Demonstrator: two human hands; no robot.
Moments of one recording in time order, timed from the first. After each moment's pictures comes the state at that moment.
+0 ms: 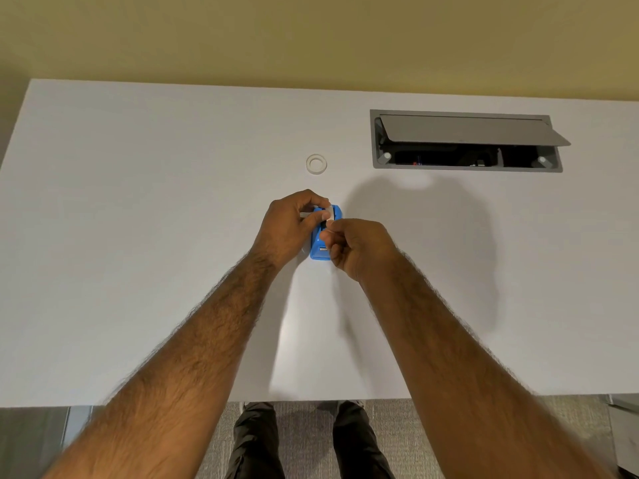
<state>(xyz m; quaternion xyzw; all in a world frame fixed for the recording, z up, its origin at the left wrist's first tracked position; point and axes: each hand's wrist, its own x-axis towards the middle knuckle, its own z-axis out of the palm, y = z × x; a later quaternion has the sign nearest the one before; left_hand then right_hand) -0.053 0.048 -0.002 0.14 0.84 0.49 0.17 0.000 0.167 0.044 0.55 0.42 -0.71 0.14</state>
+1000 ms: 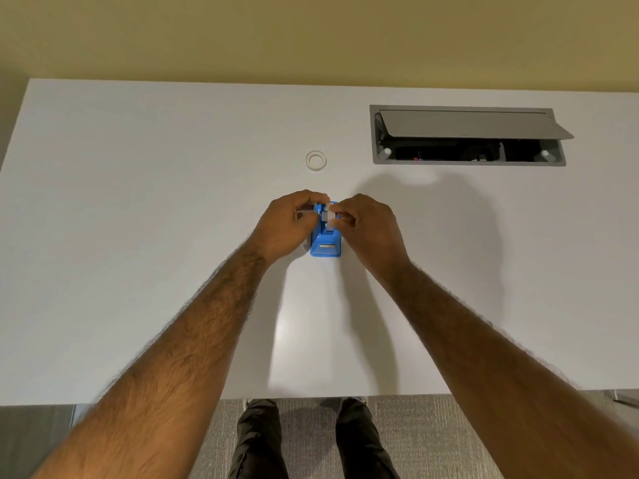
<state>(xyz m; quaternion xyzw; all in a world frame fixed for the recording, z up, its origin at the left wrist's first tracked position) -0.060 0.040 -0.007 0.16 0.83 0.48 0.24 0.010 0.198 0.018 0.11 0.94 -0.31 0.01</state>
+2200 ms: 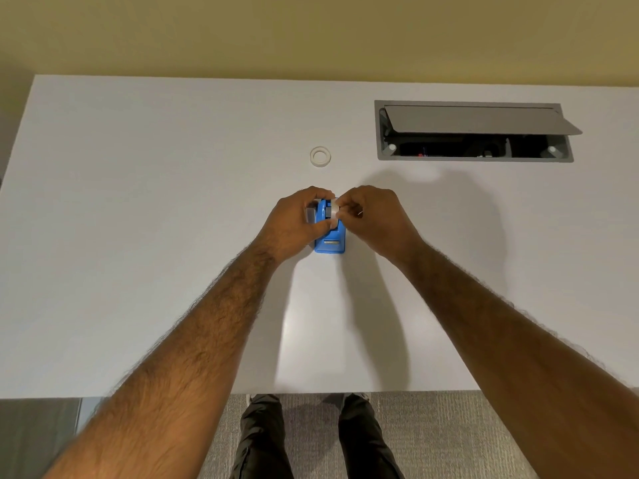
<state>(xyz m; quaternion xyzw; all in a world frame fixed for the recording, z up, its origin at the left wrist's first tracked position) -0.054 0.040 -0.007 0.19 0.85 0.44 0.23 -0.003 0.210 0.031 0.06 0.95 -0.30 0.06</state>
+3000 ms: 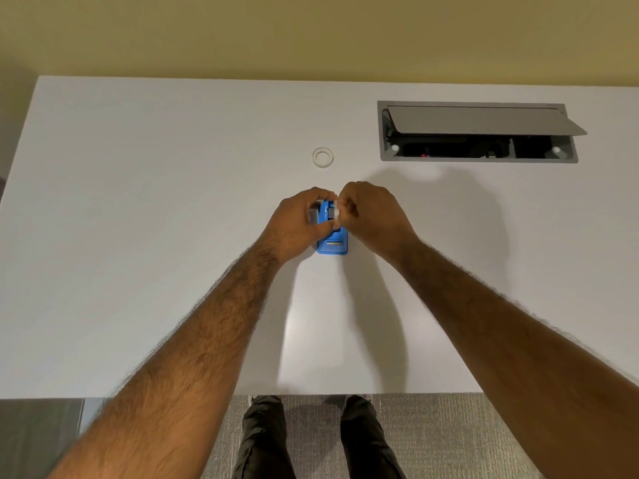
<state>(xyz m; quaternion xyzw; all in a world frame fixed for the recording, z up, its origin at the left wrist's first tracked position) -0.054 0.040 -0.008 0.19 0.85 0.43 0.23 -0.013 0.202 0.032 0.03 0.97 -0.22 0.06</state>
